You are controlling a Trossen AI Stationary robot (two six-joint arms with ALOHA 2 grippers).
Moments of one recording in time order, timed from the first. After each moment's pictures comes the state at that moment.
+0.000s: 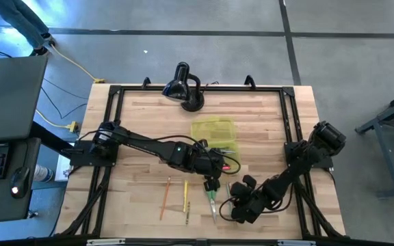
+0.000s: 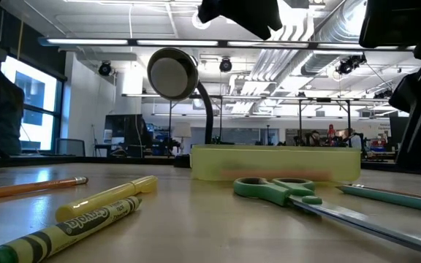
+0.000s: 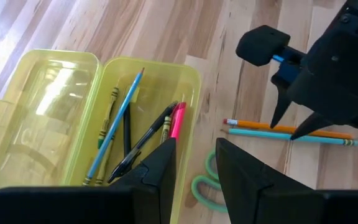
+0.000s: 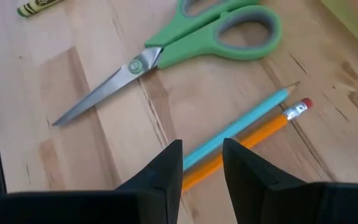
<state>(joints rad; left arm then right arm) -0.28 2.02 1.95 -0.88 -0.35 -0.45 0.75 1.76 0.97 -0.33 0.41 1.14</state>
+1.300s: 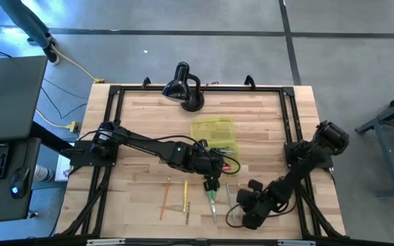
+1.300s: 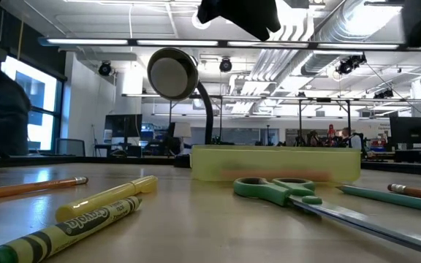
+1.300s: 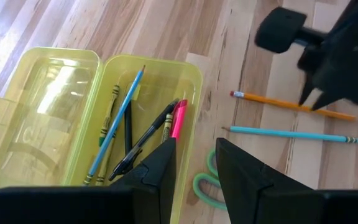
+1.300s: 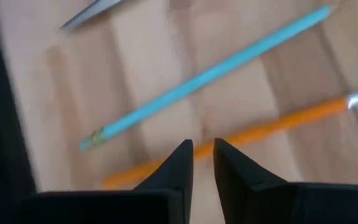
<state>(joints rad) -0.28 2.02 1.95 -0.89 -0.35 -0.45 0.80 1.72 0.97 -0.42 0.21 1.10</state>
